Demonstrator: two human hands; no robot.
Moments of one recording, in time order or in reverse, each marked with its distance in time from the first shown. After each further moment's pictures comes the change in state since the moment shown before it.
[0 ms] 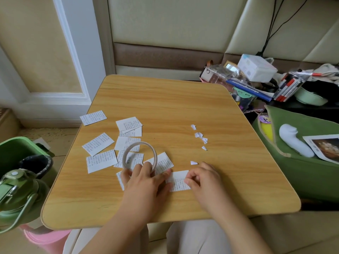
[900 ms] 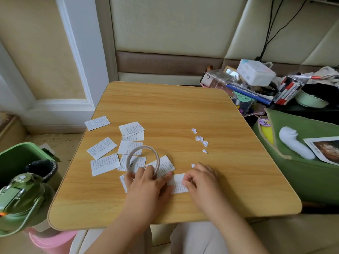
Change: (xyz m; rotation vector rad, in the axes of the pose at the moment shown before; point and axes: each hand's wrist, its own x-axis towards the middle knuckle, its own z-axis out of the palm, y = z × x) left_hand 0.000 0.001 -0.001 -0.001 0.006 0.025; right_hand 0.001 -0.010 0.001 -0.127 -0.052 -0.022
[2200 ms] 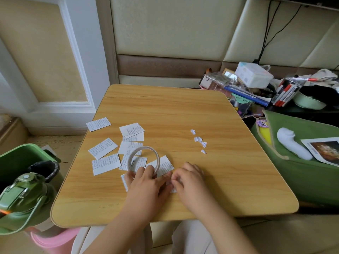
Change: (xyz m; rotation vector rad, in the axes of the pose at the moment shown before) left_hand -0.001 -0.001 0.000 -0.010 0.013 0.015; right_hand 0.004 -0.020 0.012 -0.035 0.001 -0.087
